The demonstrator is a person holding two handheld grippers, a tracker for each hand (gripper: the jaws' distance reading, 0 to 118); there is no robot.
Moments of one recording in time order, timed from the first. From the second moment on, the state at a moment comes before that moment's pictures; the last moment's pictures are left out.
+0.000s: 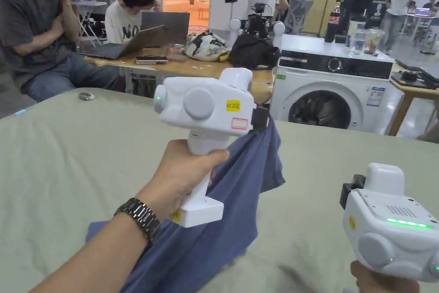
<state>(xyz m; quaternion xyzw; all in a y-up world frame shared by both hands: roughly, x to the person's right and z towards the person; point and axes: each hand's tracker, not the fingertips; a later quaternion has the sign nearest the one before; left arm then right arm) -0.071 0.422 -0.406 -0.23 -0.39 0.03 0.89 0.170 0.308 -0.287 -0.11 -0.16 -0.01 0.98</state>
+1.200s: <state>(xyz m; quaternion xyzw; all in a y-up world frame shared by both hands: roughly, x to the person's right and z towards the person) -0.131 0.276 -0.340 -0.28 -0.30 0.05 0.91 0.176 0.283 -0.261 -0.14 -0.15 -0.01 0.98</state>
